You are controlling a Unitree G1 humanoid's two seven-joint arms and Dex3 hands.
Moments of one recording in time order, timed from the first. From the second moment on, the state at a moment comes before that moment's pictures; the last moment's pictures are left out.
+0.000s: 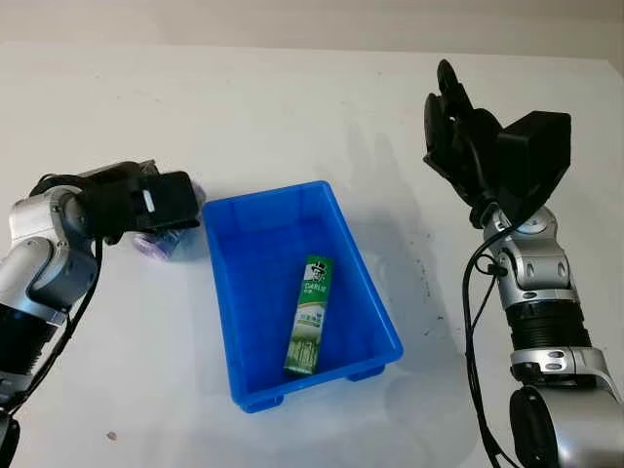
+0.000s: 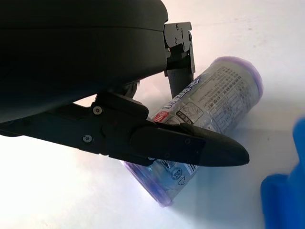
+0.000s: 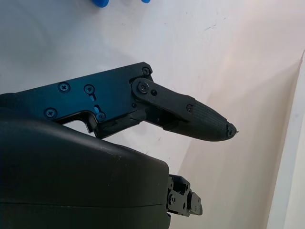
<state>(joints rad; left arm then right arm) -0.64 0.83 -0.33 0.12 0.70 0.54 -0.62 -0.70 -0.33 -0.13 0.42 0.05 0.13 0.22</state>
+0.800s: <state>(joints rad) -0.66 0.83 -0.29 0.31 0.69 0.26 -0.59 -0.70 -0.34 -0.14 0.44 0.07 0.12 0.25</state>
